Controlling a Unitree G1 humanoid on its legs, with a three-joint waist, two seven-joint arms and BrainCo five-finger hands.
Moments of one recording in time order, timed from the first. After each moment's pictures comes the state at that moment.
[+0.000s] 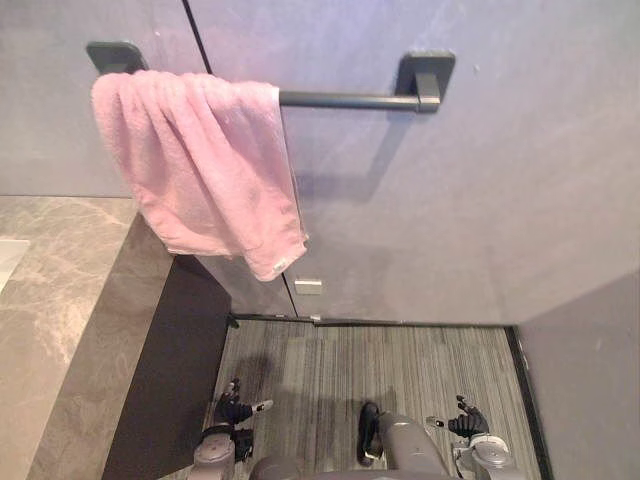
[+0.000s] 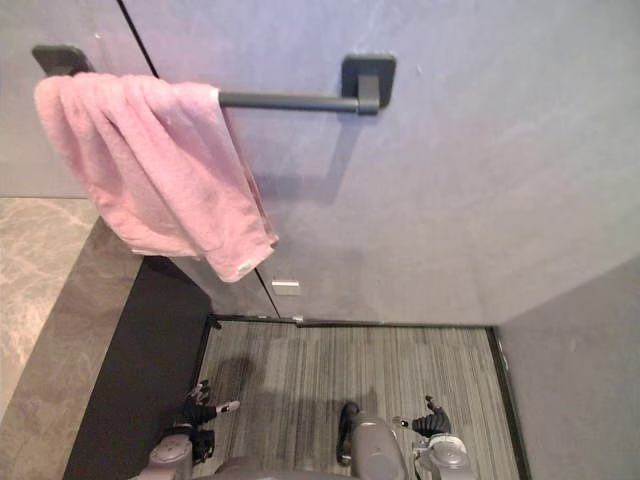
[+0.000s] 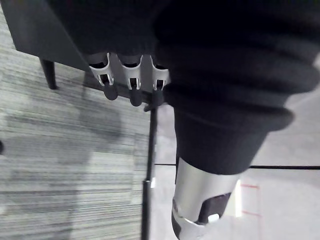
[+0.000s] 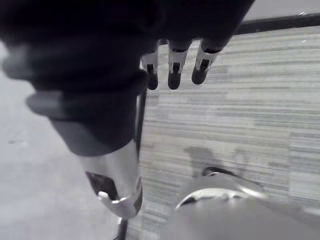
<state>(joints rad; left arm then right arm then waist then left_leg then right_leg) 0.07 0.08 0.11 0.88 -0.03 -0.16 0.09 0.09 -0.13 -0.12 0.91 -0.06 -0.06 -0.09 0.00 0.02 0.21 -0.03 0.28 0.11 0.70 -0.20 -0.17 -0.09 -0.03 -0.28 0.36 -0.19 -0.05</state>
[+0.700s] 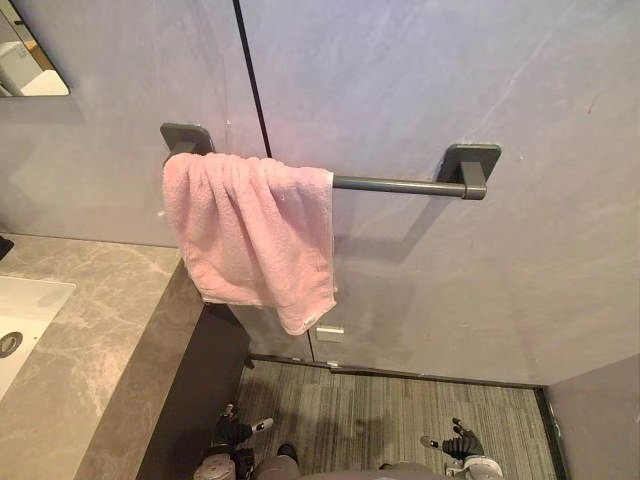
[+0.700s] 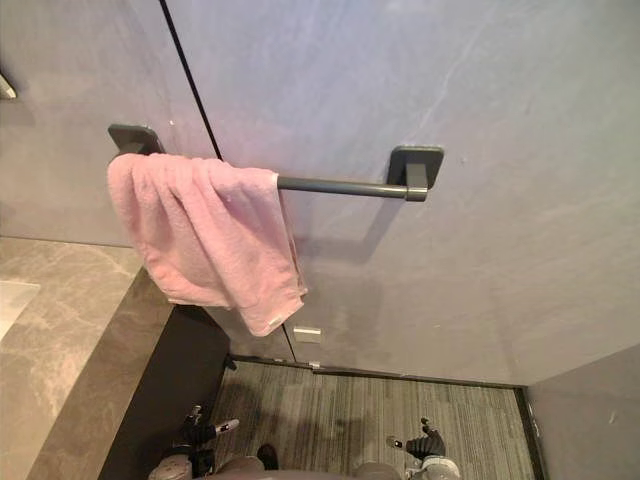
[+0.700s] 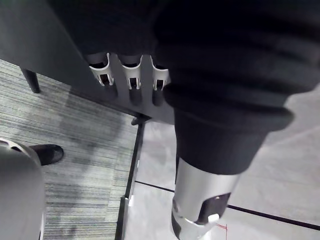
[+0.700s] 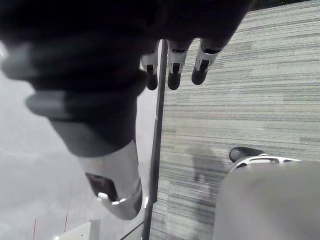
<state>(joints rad) 0.12 0.10 0.08 0.94 -0.03 -0.15 0.09 0.11 -0.10 -0.17 0.97 -0.11 -0.07 -0.11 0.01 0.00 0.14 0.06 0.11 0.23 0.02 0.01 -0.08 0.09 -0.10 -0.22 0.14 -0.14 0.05</state>
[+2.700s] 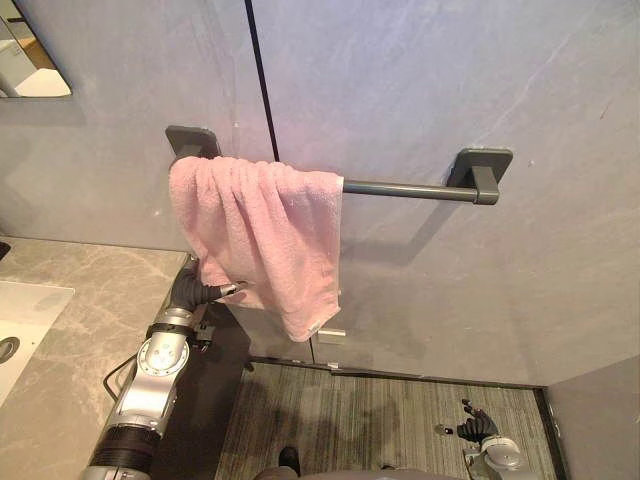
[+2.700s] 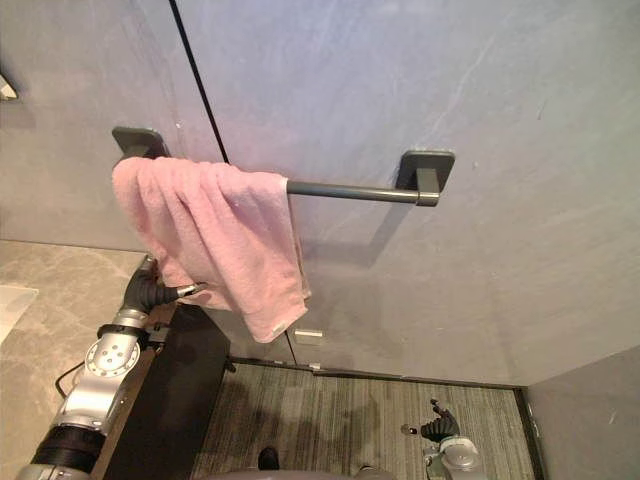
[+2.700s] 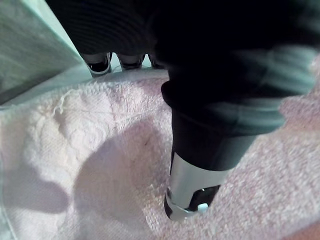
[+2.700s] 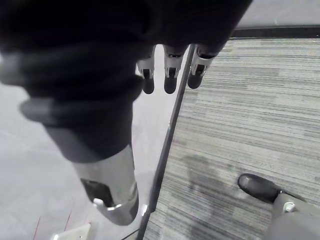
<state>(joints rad) -0.06 0.51 -0.06 0.21 -0.07 -0.24 0.06 0.03 -0.23 -0.07 0.96 -0.14 -0.06 -0.04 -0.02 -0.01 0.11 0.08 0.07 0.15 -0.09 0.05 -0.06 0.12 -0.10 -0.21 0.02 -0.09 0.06</state>
